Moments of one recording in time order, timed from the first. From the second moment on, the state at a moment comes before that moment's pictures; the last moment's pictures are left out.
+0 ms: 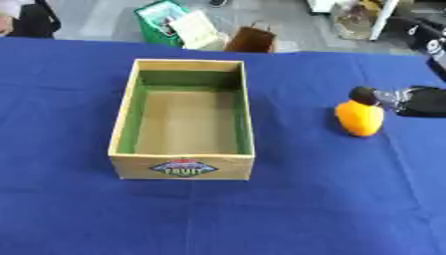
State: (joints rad) left arm -0.18 0.16 0.40 -1.98 0.07 -0.15 0.13; right arm -0.24 -1.10 -0.02 -1.76 0.31 0.05 -0.02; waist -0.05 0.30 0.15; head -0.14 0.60
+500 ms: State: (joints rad) left arm -0.18 0.16 0.40 -1.98 0.07 -0.15 0.12; right arm -0.38 -1.11 0.05 -1.55 0.34 0.00 0.13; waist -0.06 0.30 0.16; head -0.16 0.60
